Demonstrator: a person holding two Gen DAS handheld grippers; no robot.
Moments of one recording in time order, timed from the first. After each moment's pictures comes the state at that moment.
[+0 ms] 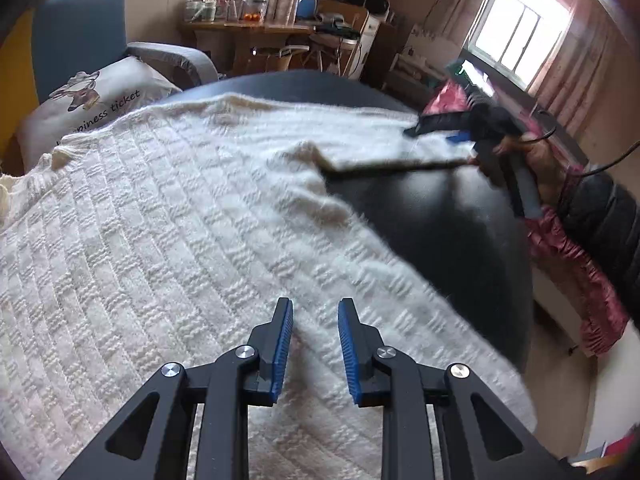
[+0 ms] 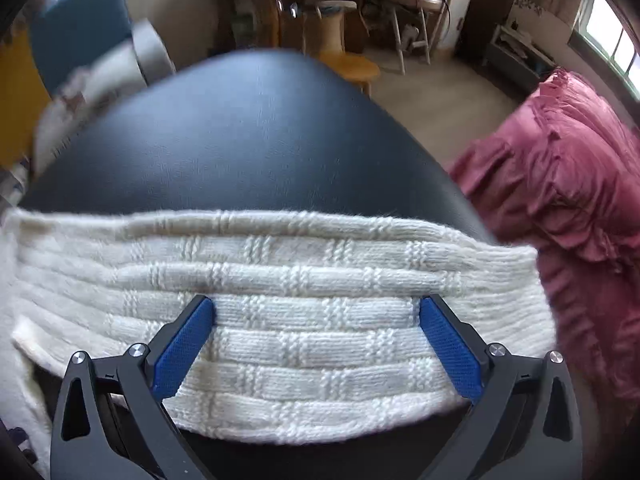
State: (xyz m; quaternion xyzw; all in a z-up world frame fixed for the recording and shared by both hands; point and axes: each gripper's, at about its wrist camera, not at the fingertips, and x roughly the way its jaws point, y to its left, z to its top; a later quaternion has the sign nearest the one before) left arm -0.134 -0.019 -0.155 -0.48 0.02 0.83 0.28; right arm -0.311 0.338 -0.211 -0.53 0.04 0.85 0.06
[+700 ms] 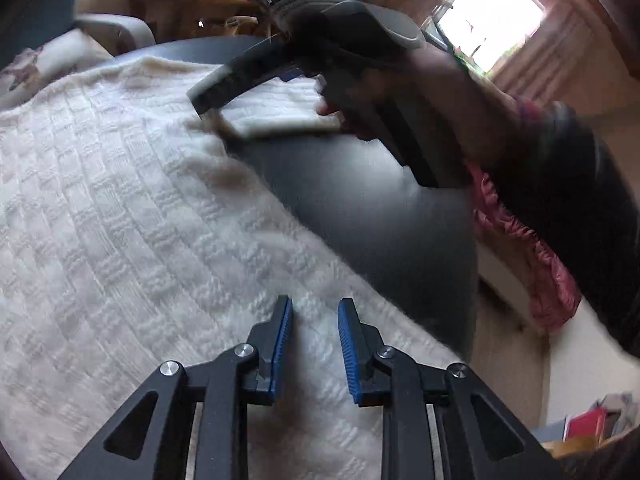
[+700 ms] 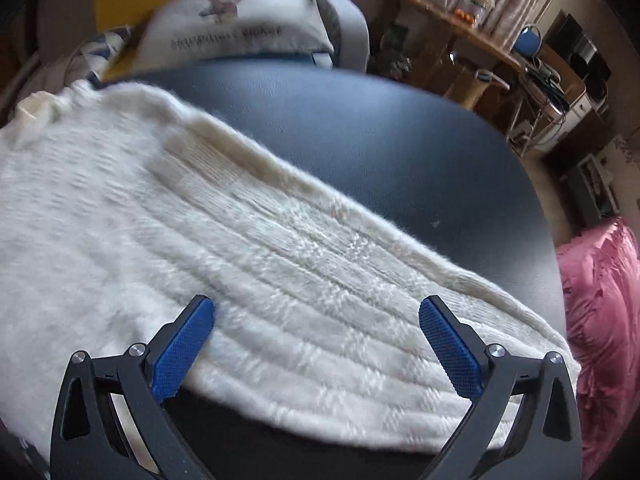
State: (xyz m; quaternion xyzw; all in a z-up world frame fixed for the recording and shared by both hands) left arm -0.112 0.014 -0.169 -0.49 -0.01 0.78 0.38; right arm -0.317 0.141 -0.207 -0.52 -0.14 0.83 -0.10
